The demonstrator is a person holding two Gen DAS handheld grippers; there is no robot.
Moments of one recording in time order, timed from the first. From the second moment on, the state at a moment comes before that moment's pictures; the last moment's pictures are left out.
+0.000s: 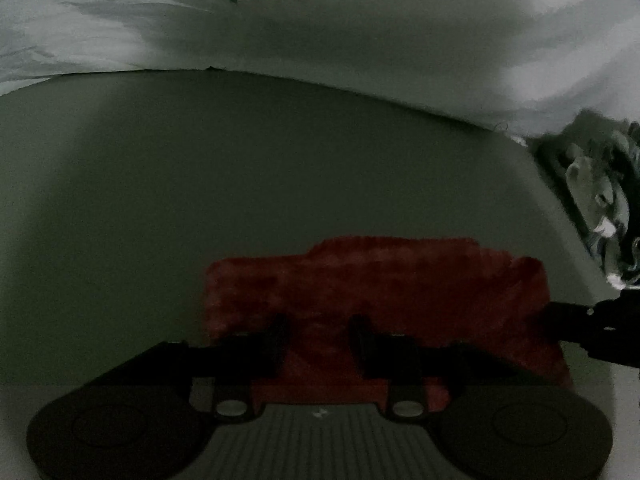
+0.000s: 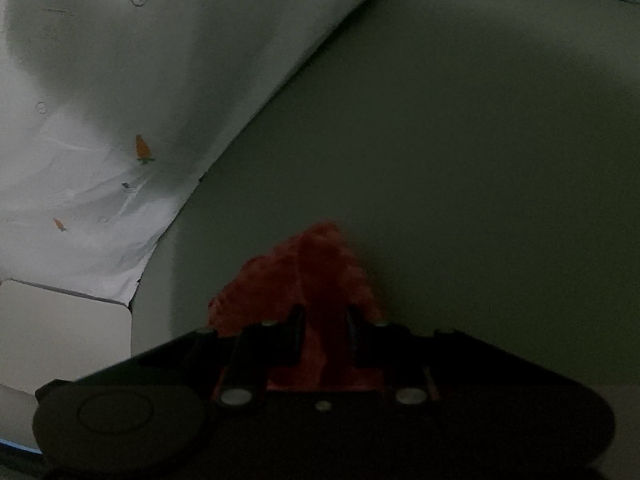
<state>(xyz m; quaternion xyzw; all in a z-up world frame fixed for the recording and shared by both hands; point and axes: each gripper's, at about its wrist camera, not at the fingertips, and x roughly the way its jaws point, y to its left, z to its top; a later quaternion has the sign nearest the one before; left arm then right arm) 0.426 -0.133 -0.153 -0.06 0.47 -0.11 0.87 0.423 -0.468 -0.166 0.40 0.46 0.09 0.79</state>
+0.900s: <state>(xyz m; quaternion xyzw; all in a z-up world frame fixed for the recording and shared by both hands) 0.433 -0.022 -0.153 -0.28 0.43 -0.07 0.86 0.399 -0.419 -0.143 0.29 0.44 0.00 0.85</state>
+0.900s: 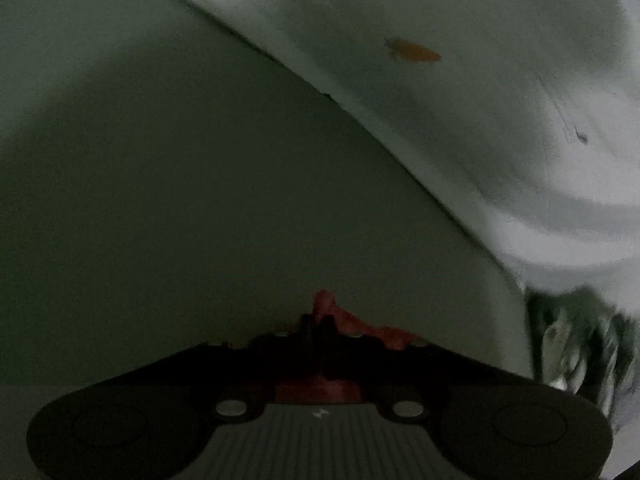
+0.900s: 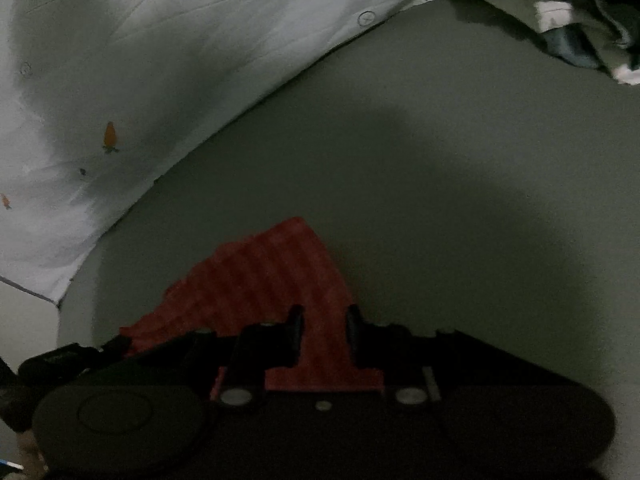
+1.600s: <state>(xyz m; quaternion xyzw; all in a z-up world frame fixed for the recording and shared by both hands) 0.448 -0.043 -0.164 -0.15 0.51 -0.08 0.85 0.425 -0.416 -0.170 0.21 0.45 -0.13 0.86</state>
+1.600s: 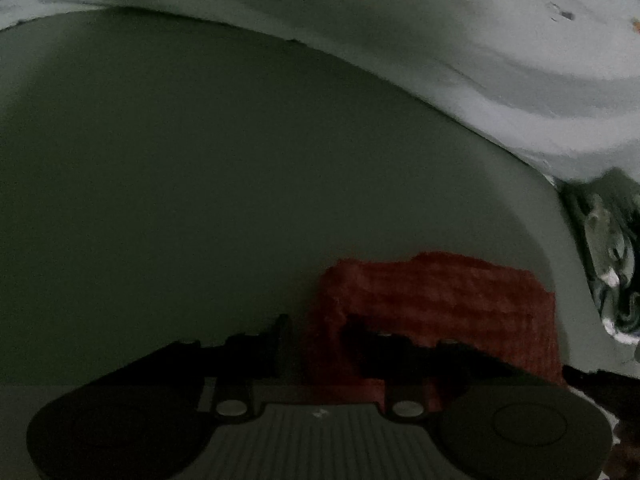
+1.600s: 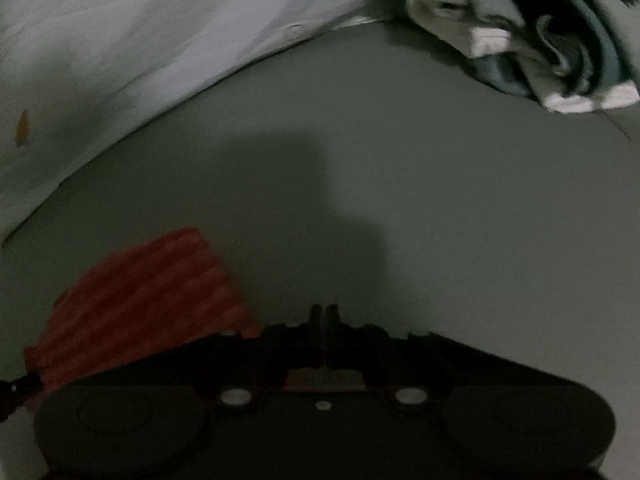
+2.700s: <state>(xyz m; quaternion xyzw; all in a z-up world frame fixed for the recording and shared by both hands) 0.416 -0.111 -0.176 -0.09 0.52 -0.19 0.83 0.425 -0.330 -0.187 0.25 0.42 0.02 0.87</state>
